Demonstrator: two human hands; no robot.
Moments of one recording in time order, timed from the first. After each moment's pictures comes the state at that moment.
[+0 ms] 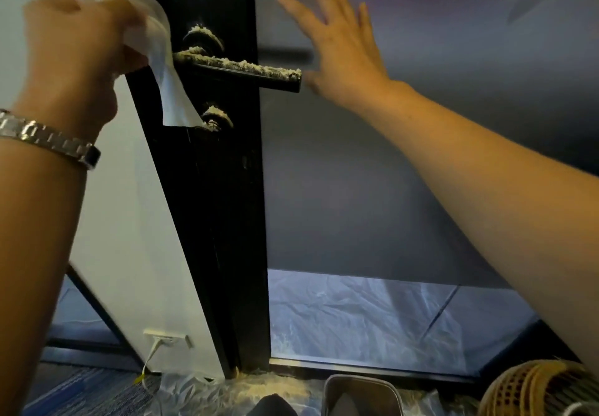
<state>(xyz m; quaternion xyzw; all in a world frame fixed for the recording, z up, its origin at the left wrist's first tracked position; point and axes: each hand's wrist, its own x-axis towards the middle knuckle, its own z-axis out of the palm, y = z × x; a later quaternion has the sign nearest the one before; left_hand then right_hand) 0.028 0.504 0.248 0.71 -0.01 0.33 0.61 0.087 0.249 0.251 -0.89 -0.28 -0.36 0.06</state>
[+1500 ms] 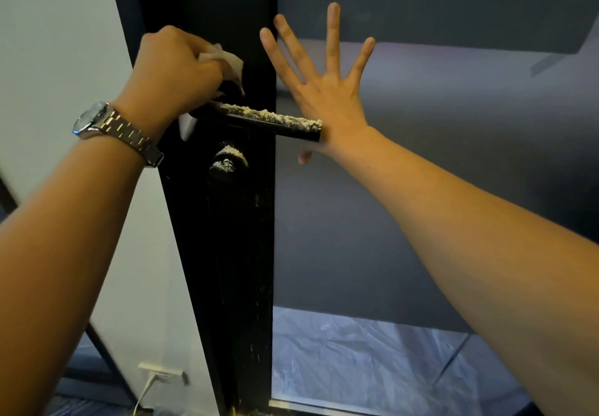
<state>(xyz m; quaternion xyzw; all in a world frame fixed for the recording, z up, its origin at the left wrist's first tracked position) 0.046 0.462 0.275 0.88 -0.02 0.39 0.28 0.108 0.294 0.246 -0.86 -0.22 -0.43 -0.16</state>
